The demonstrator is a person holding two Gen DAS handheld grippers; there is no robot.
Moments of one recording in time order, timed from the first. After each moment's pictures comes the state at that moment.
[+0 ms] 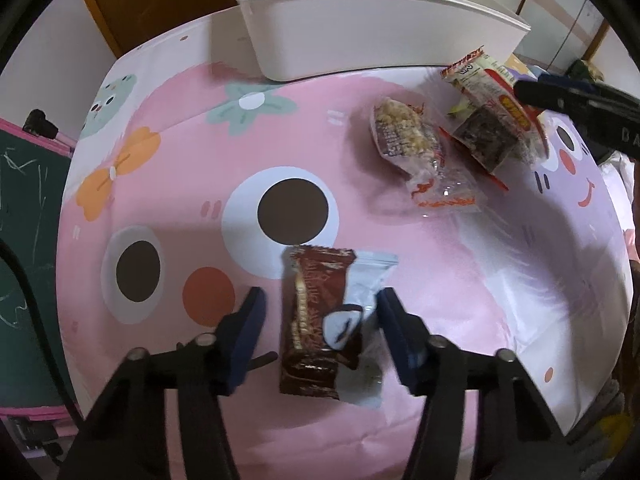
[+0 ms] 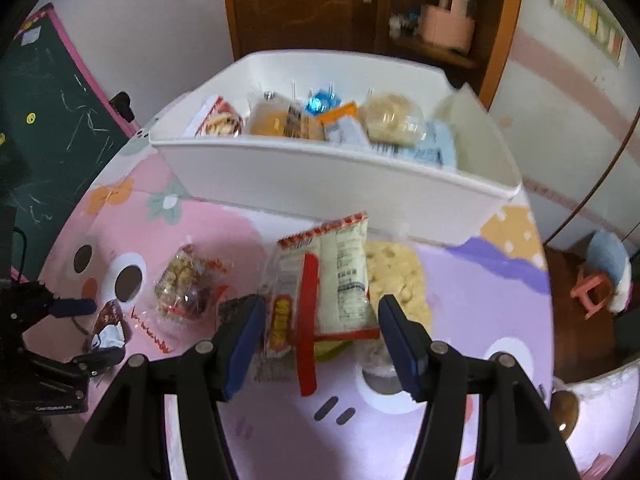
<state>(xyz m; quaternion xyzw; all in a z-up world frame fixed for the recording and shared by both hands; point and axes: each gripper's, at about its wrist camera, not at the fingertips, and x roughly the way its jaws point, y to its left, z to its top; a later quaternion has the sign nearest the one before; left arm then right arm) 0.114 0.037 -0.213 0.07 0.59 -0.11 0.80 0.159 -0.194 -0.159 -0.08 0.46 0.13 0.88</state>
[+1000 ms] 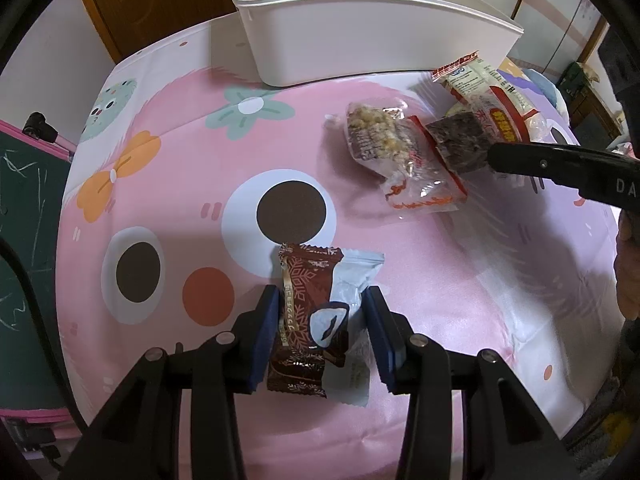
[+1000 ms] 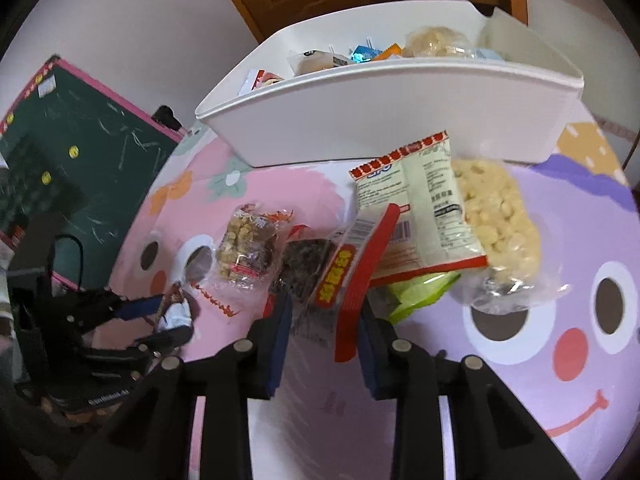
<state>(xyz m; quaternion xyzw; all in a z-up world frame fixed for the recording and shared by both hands) 0.107 0.034 -0.210 0.07 0.58 -0.11 0.81 0.148 -0.193 -0.204 0.09 0.52 0.23 0.81</state>
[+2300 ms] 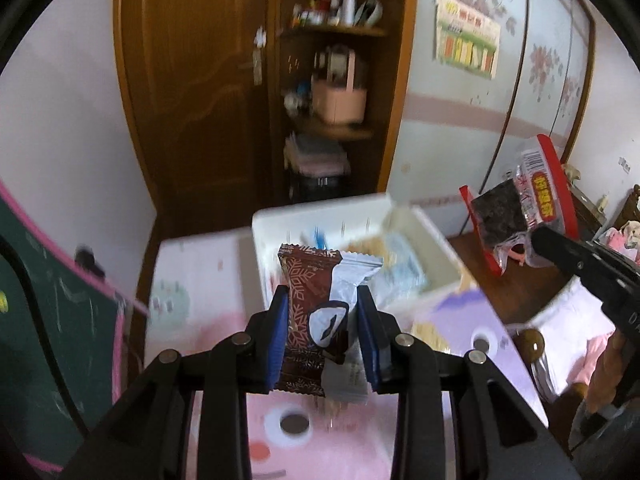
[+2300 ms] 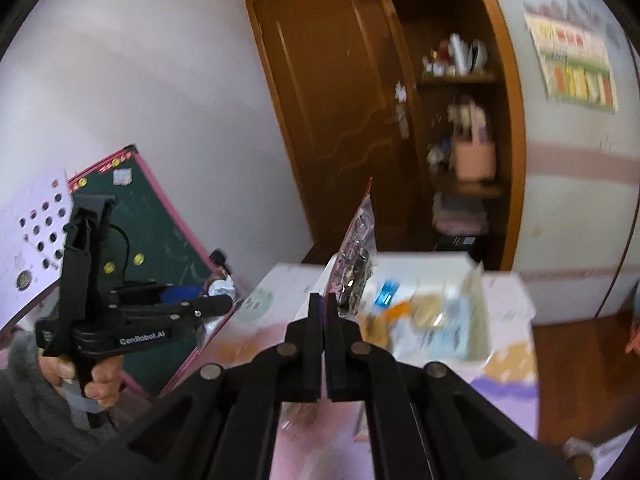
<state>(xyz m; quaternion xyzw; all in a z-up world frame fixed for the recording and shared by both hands) 0.169 0.016 0.054 0.02 0.36 -0.12 0.92 0.130 -0.227 0.056 0.05 0.25 0.24 0.94</state>
